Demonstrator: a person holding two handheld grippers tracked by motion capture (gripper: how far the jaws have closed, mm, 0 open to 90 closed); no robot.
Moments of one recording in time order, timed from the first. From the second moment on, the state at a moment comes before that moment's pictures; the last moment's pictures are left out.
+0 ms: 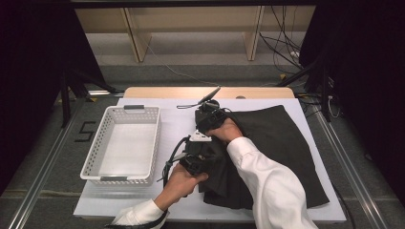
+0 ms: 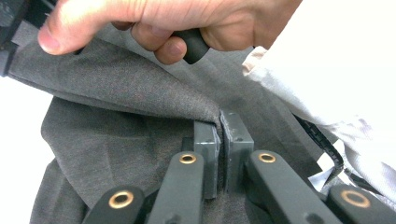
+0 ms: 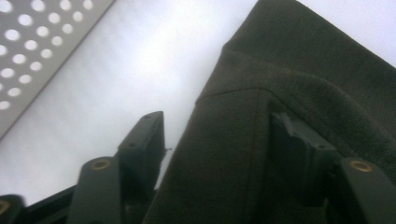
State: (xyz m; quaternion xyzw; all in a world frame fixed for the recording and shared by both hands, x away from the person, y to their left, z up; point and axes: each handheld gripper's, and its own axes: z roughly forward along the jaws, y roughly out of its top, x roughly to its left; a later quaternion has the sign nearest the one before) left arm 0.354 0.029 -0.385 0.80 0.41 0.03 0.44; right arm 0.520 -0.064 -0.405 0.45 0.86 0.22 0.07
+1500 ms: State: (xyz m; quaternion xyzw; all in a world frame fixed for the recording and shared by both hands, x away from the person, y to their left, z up) left arm 0.354 -0.116 -0.342 0.81 0.30 -0.02 0.50; right arm 0.465 -0.329 -0.320 0.55 0.75 0.35 0.12
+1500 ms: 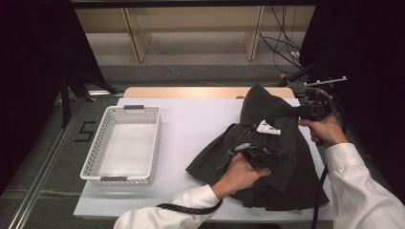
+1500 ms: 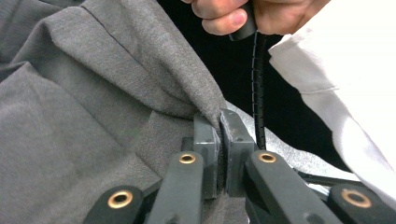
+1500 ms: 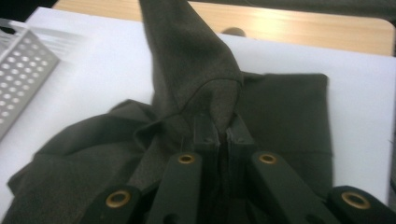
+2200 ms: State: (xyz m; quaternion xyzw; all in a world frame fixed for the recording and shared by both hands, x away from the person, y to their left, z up) left arm 0.373 -0.163 -0.370 0.82 0.32 -0.07 0.47; right arm 0.474 -0.370 -0.354 0.61 0.72 0.31 0.12
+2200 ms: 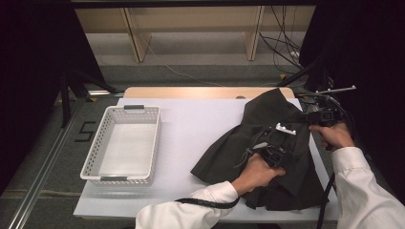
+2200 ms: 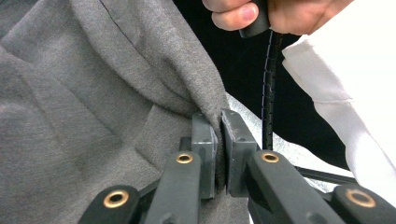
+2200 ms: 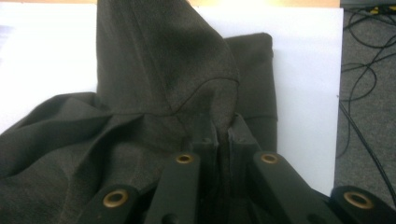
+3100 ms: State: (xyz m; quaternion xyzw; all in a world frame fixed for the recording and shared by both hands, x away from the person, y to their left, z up) left arm 0.392 -0.075 -0.373 0.83 0.33 0.00 0.46; right arm 0.451 -0.403 -0.376 0.63 0.72 0.25 0.14
